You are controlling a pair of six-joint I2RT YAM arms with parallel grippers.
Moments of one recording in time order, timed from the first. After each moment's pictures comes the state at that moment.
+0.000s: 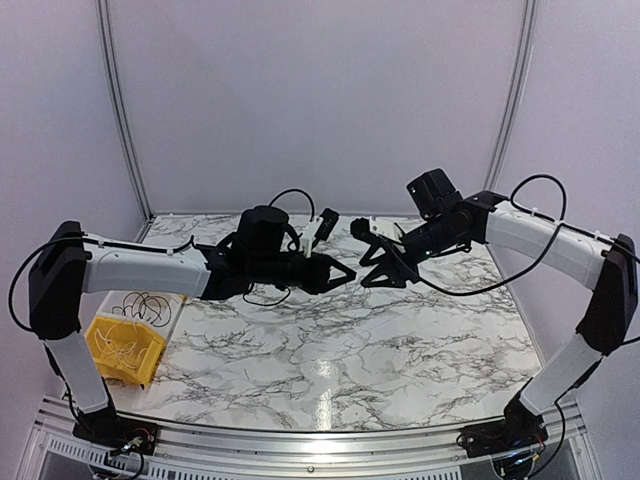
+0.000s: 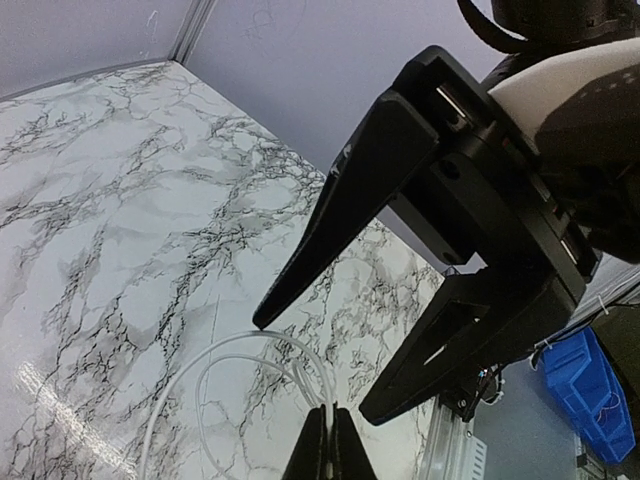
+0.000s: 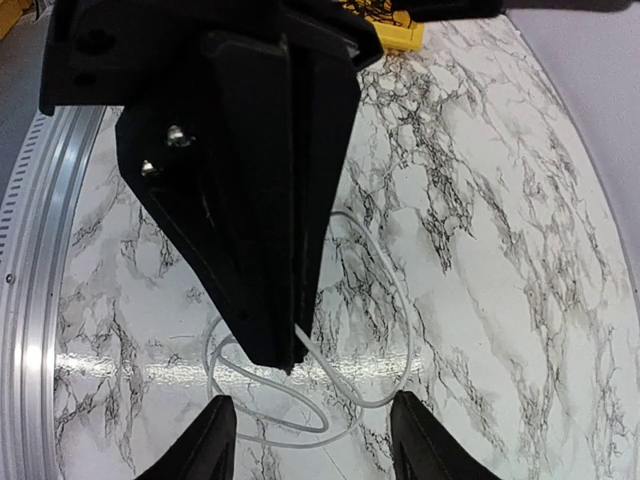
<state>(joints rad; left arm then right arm) -0.92 1.80 1.23 0.24 0.41 -0.46 0.58 1.56 1.35 -0.71 -0.62 -0.77</state>
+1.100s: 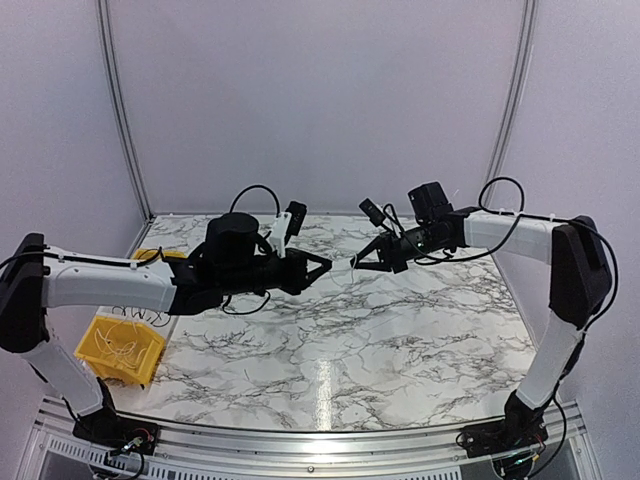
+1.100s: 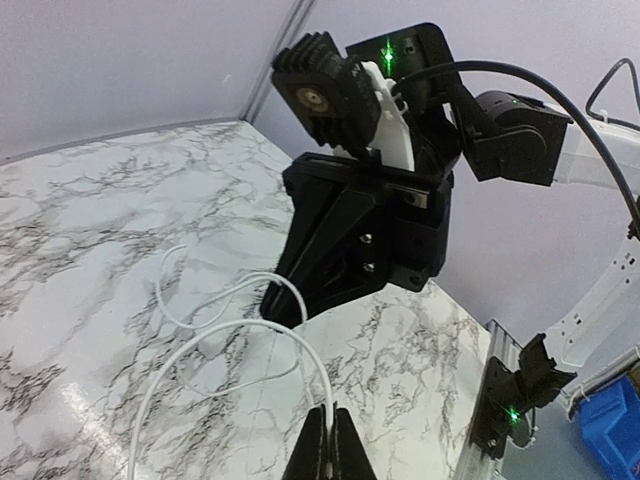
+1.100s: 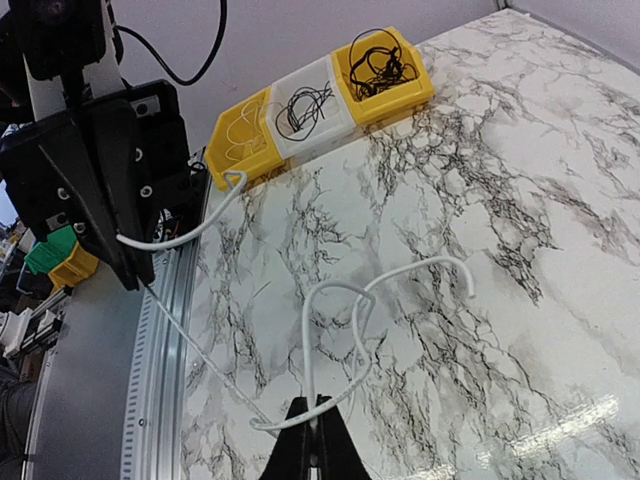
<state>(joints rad) -0.95 1.60 1.04 0.33 0.17 -0.48 0.42 1.77 1.30 -0.39 -1.06 -0.28</state>
